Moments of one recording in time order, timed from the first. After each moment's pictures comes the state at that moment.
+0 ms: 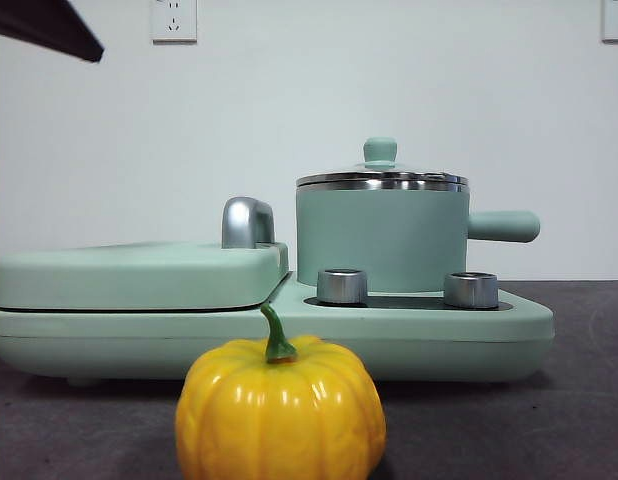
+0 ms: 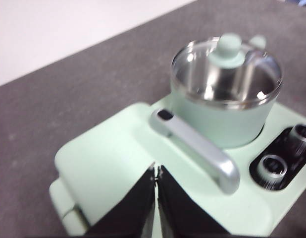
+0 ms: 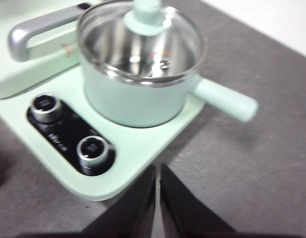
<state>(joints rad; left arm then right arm) -0.32 0.87 0.80 -0.32 0.31 0.24 0.16 0.62 0.66 -0.56 -0.39 -0.39</state>
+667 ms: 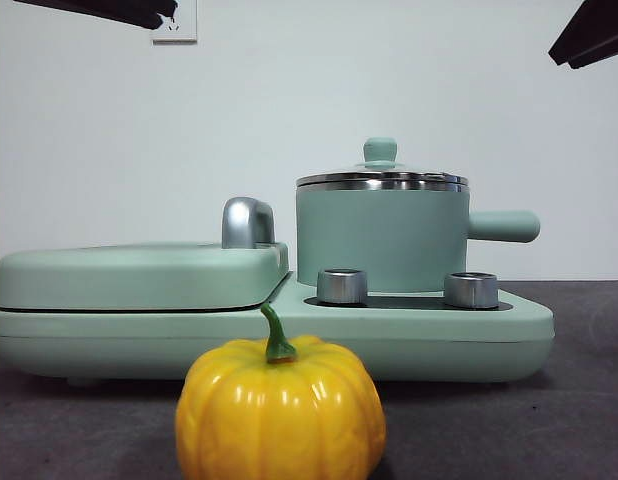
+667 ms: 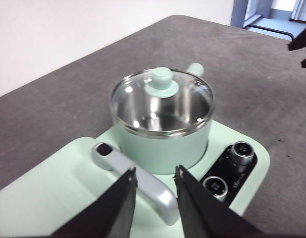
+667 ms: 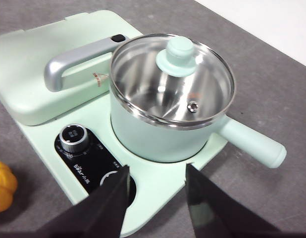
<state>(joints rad) -0.50 0.88 0.80 -0.24 0.31 0.19 0.27 0.74 0.75 -0.51 -0.40 -0.36</state>
